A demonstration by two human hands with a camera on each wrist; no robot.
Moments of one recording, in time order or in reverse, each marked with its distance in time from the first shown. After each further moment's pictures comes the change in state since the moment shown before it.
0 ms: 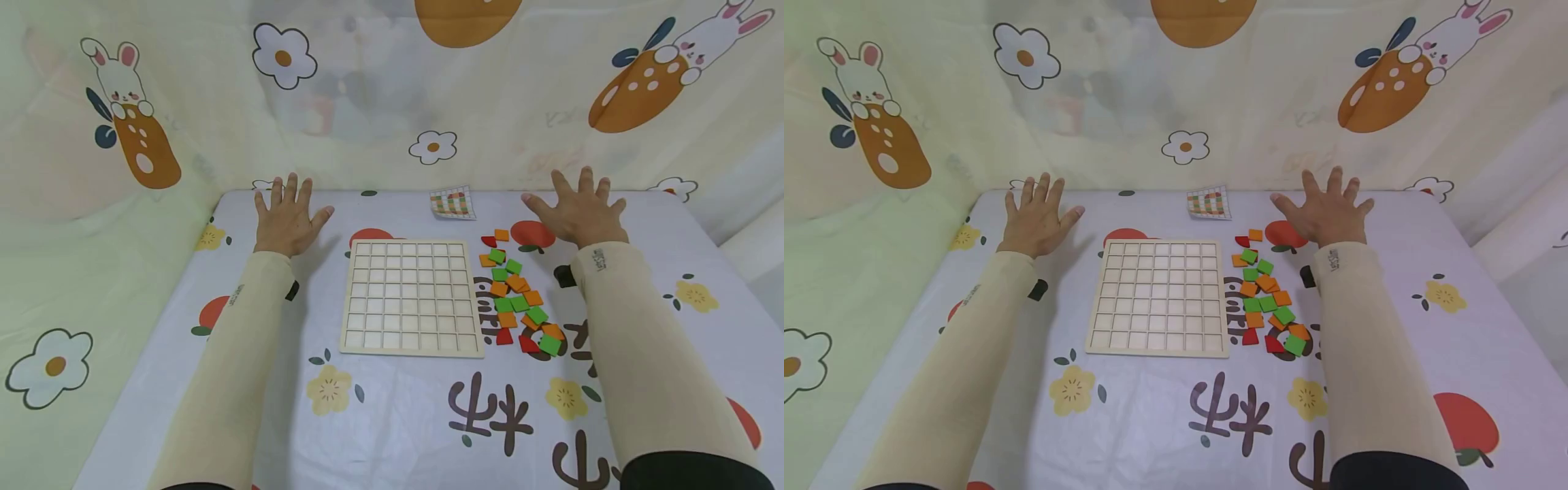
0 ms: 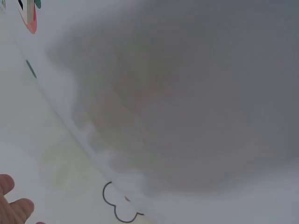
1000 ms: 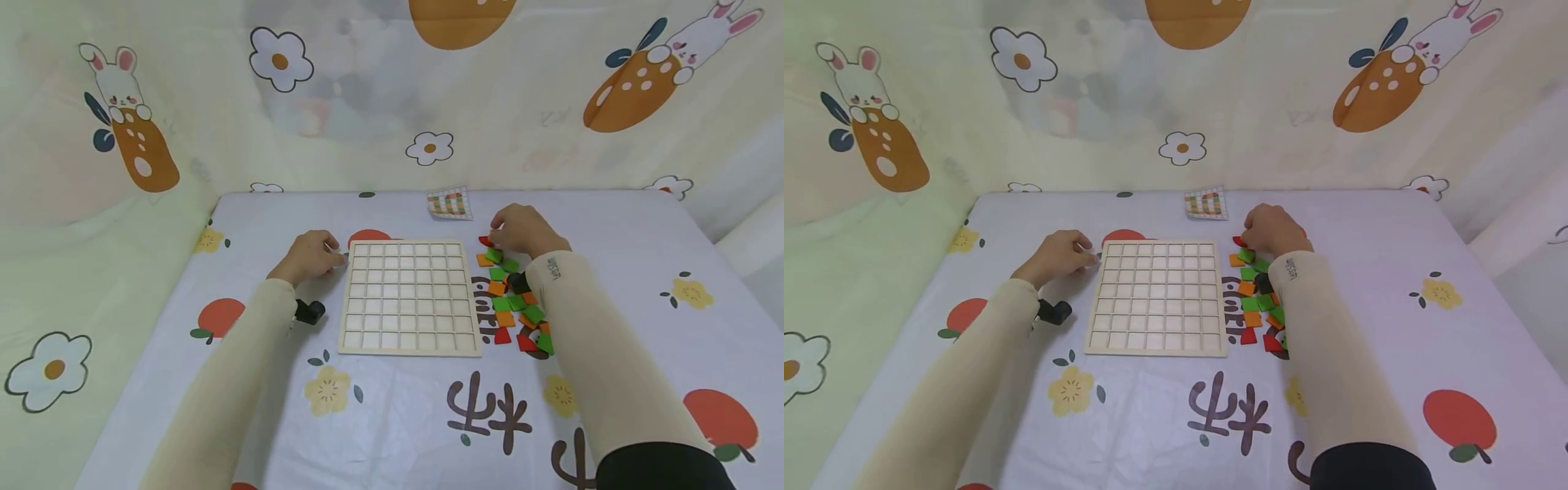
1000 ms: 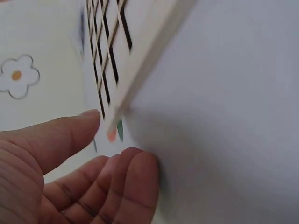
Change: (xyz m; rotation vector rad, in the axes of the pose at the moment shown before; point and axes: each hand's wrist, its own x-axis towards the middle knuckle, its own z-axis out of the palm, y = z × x) left_hand -0.033 0.033 0.017 -0.631 -0.351 -0.104; right_hand 0.007 -0.050 0.035 0.132 -0.216 -0.156
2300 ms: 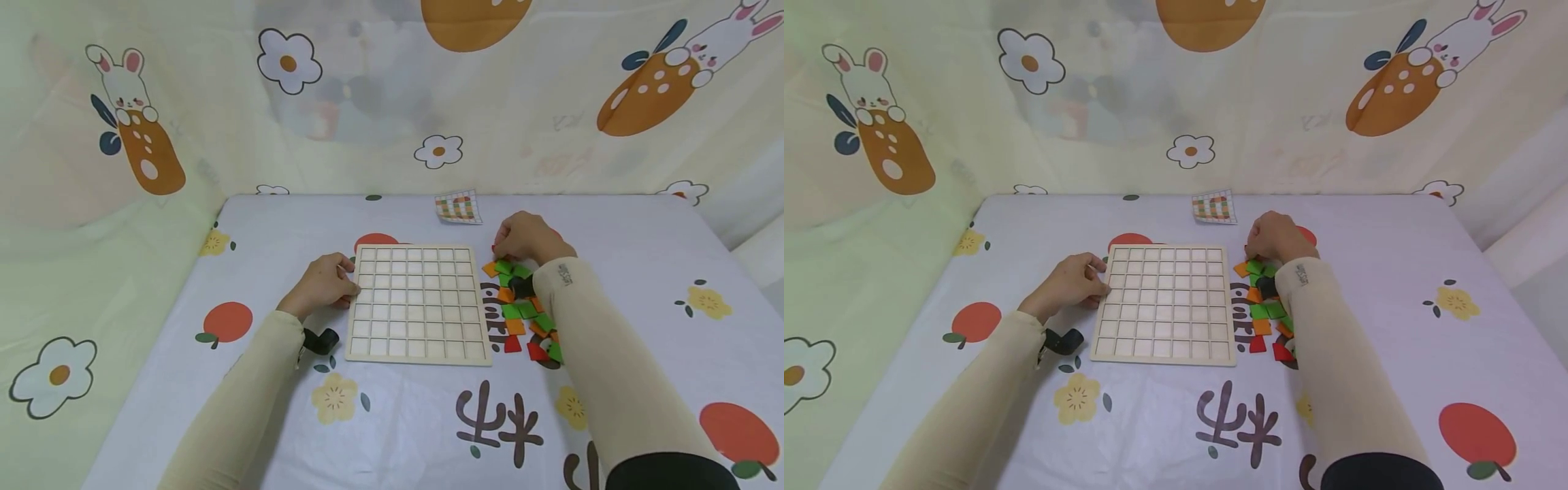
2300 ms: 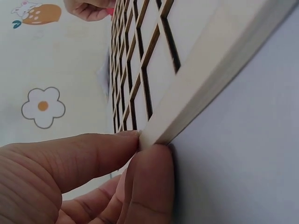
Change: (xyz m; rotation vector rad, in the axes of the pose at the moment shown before) left_hand -0.029 0.000 0.030 -0.223 -0.032 -0.041; right_hand 0.012 0.000 0.006 0.104 -0.088 0.061
